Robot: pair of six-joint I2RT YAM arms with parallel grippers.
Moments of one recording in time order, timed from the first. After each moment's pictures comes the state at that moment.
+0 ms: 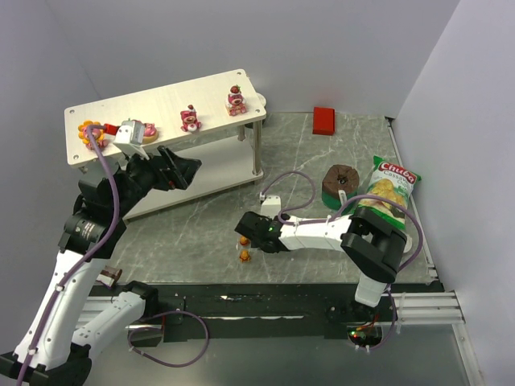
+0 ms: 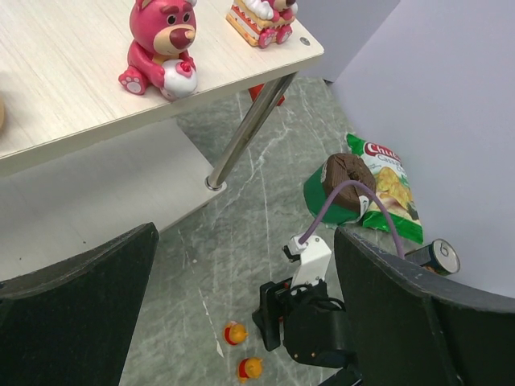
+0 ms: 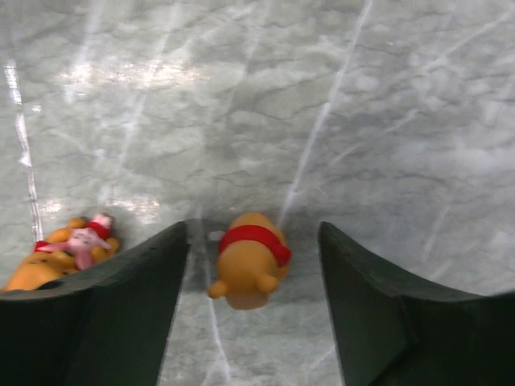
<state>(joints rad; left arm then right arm) -0.33 0.81 1.15 -0.43 0.19 -0.44 1.06 1.73 0.98 -0.50 0.59 0.96</state>
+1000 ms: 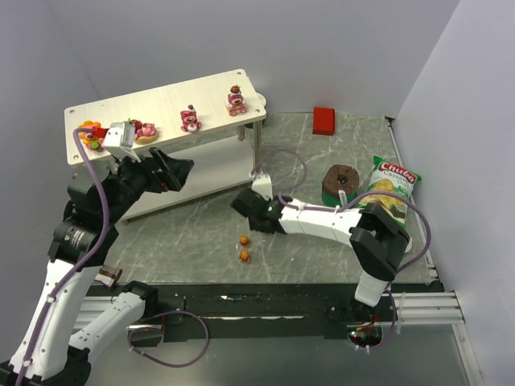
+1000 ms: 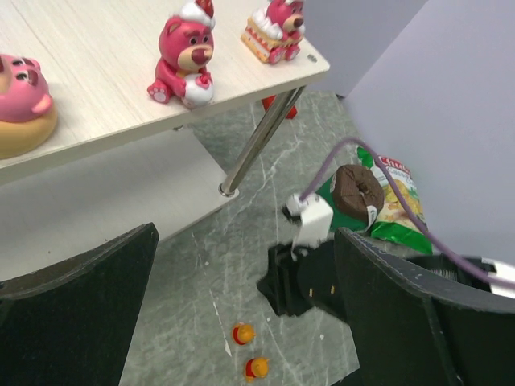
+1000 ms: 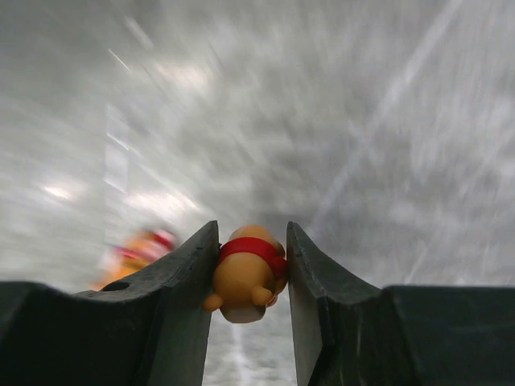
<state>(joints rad) -0.33 0.78 1.20 -0.51 0.13 -0.42 1.00 1.72 1.14 -0.55 0.53 0.75</state>
